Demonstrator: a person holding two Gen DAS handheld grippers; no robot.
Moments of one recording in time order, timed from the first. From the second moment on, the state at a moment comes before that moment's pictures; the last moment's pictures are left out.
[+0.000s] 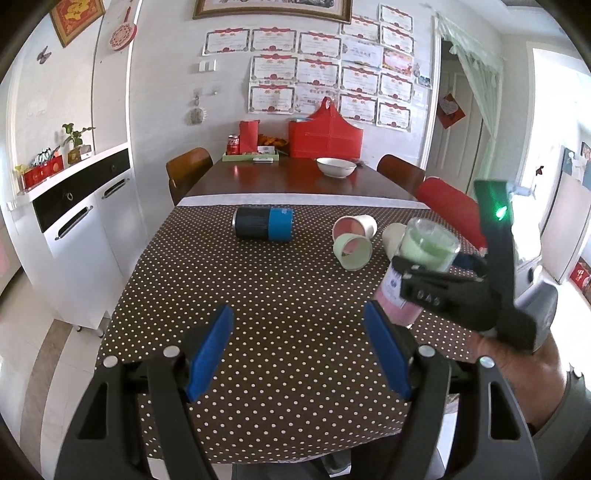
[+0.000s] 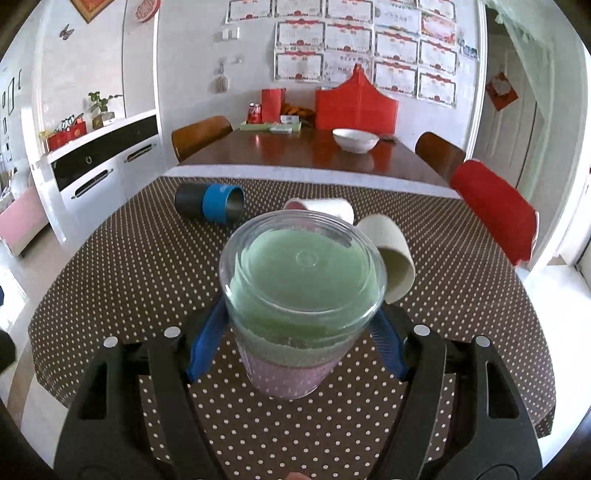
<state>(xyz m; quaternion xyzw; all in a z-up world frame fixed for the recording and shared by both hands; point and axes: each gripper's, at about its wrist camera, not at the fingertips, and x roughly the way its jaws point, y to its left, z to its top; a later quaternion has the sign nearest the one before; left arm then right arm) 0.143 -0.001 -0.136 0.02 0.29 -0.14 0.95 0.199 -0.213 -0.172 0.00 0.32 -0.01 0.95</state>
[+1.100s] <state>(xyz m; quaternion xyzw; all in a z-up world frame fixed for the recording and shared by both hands) 0.114 -0.030 -0.106 0.03 0.25 -0.13 0.96 0.127 -0.240 -0.120 0.04 0.23 0.00 0.97</state>
